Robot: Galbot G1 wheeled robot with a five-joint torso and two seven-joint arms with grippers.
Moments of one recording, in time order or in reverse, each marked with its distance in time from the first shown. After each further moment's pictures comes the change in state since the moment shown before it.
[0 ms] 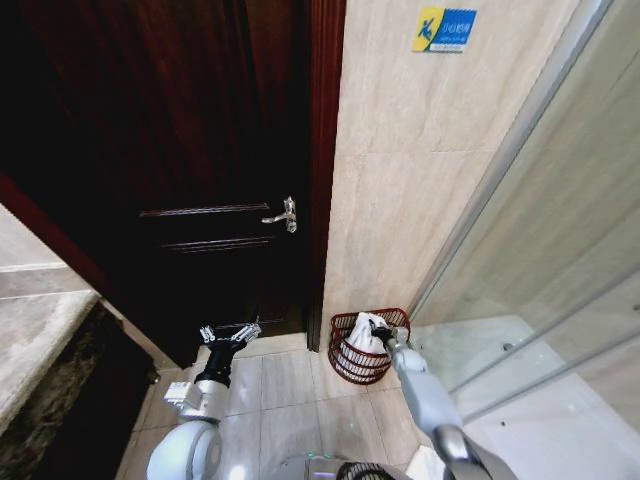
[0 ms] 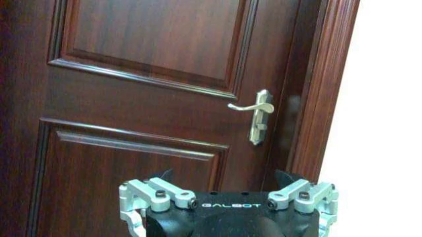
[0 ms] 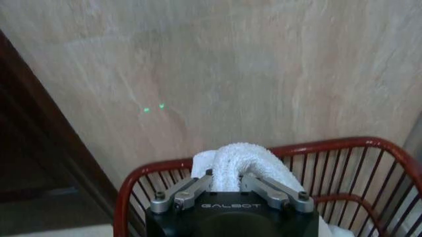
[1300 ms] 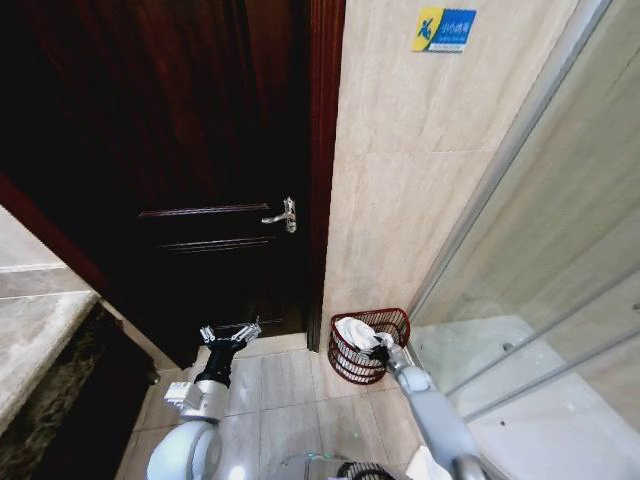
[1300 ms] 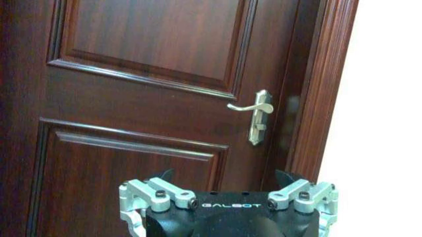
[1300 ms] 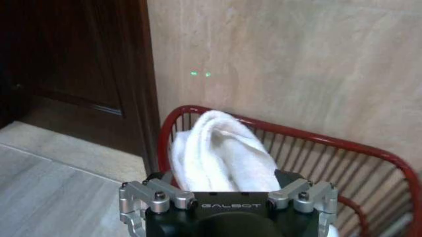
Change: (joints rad) left arm 0.000 0.000 0.000 0.000 0.000 0.000 0.000; right arm -0.270 -0.133 -0.107 0.337 -0.157 0.046 -0.072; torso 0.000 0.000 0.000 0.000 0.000
